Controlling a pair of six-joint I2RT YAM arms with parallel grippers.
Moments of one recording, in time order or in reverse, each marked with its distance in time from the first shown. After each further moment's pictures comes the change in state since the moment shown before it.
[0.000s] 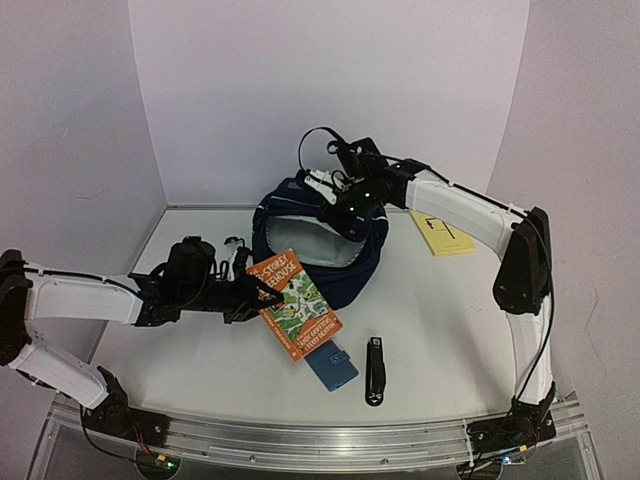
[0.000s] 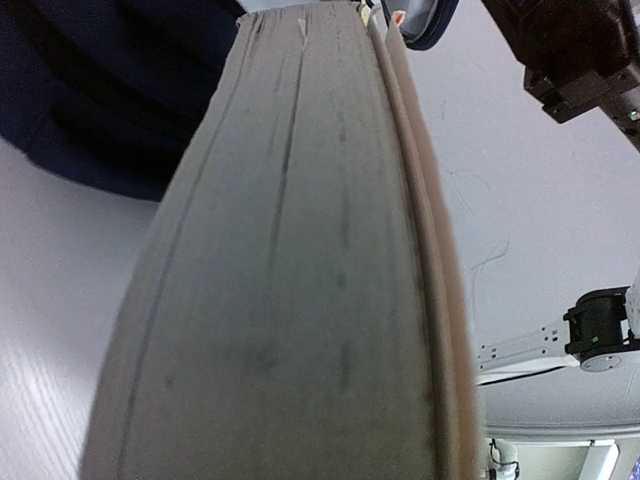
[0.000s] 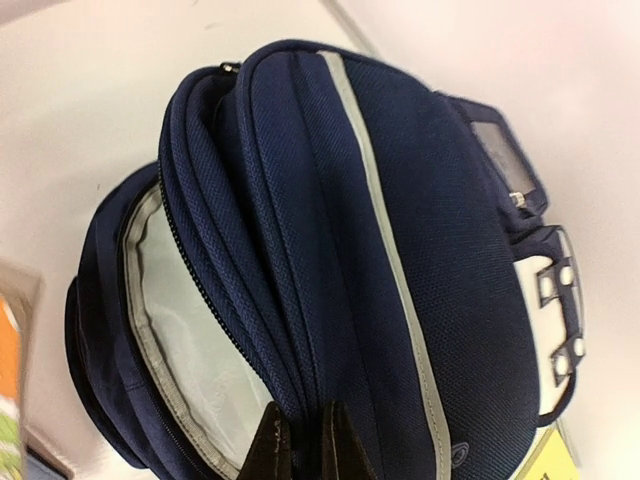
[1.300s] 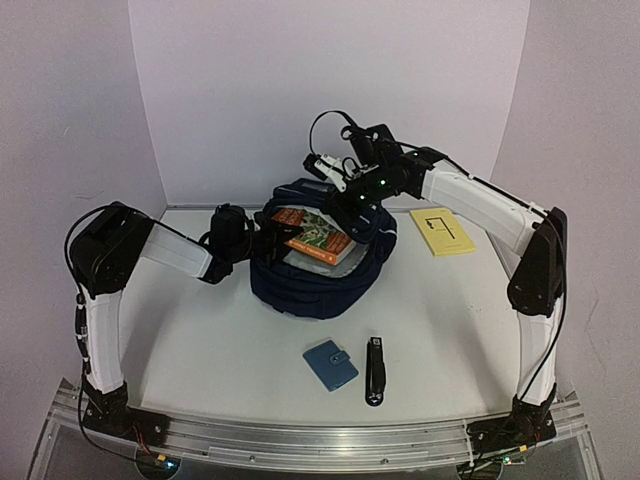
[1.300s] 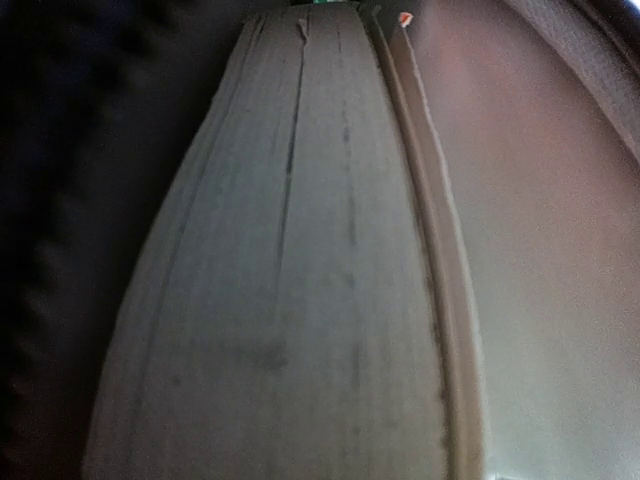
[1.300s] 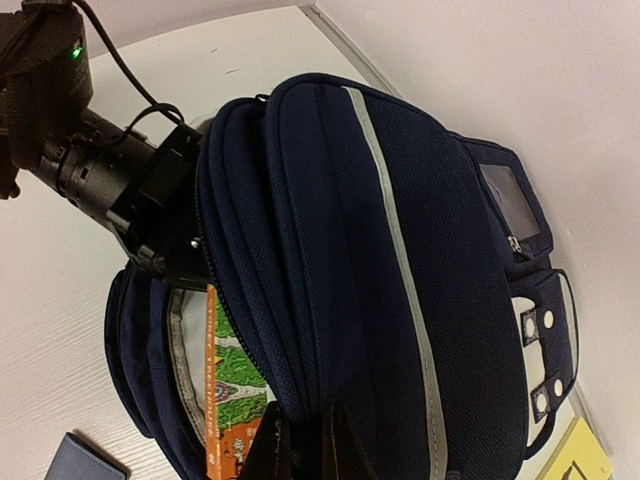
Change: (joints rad) left arm 0.221 0.737 0.502 0.543 0.061 -0.422; right arm -0.014 -0.088 0.003 -0.052 -0.099 0.103
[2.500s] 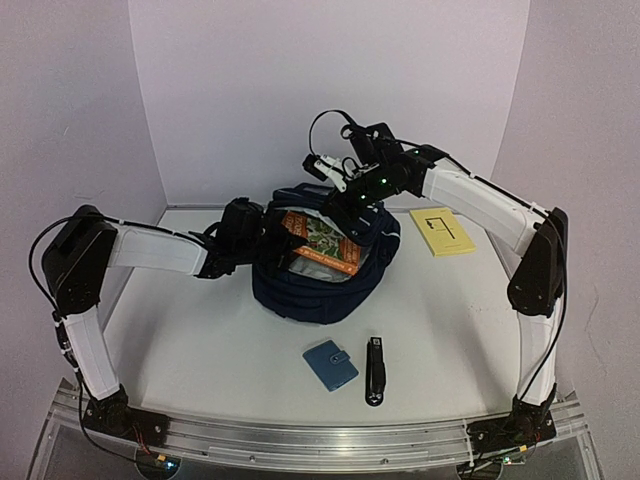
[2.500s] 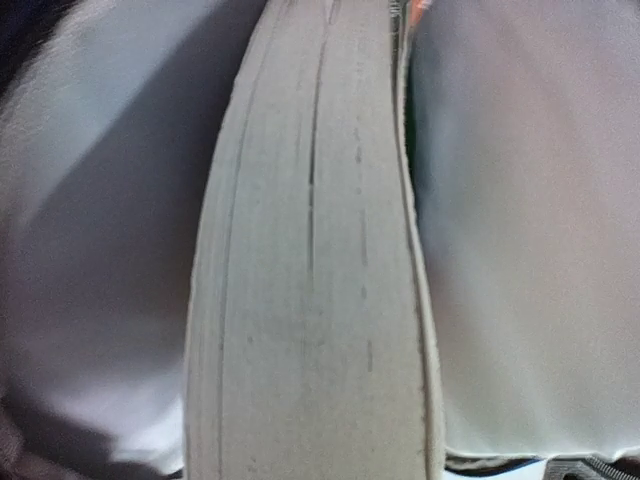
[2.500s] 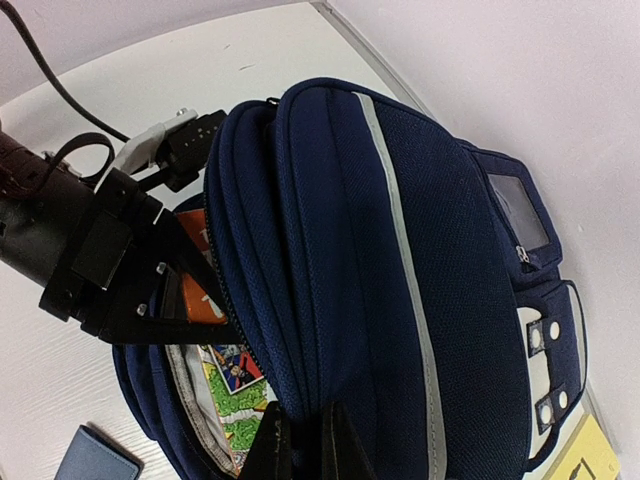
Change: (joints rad) left arm -0.150 -0.212 0.010 -0.491 -0.280 0.016; right arm 0.001 0.000 0.018 -0.041 -0.024 0.008
